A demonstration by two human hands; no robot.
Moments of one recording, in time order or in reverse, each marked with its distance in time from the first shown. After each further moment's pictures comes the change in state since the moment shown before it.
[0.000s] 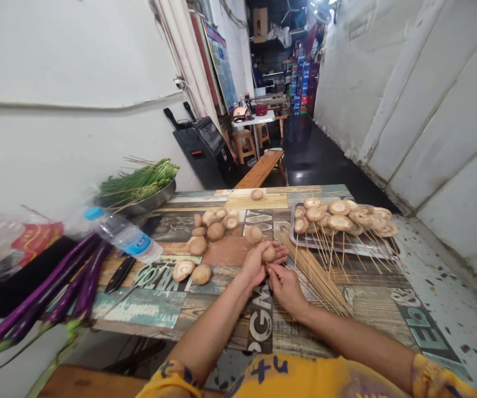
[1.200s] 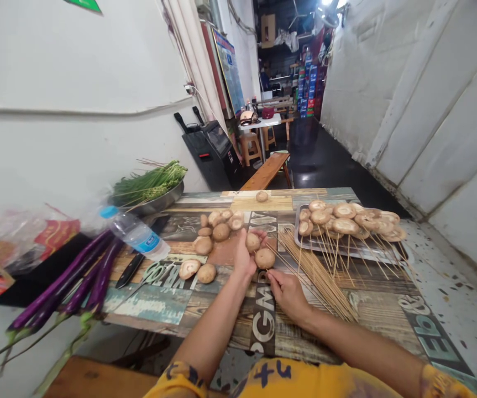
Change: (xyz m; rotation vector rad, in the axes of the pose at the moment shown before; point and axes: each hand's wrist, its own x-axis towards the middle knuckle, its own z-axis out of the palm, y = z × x) left_hand 0.010 0.030 -0.013 -0.227 0.197 0.335; right_hand -0.006 0.002 0.001 -0.090 -0.092 -0.116
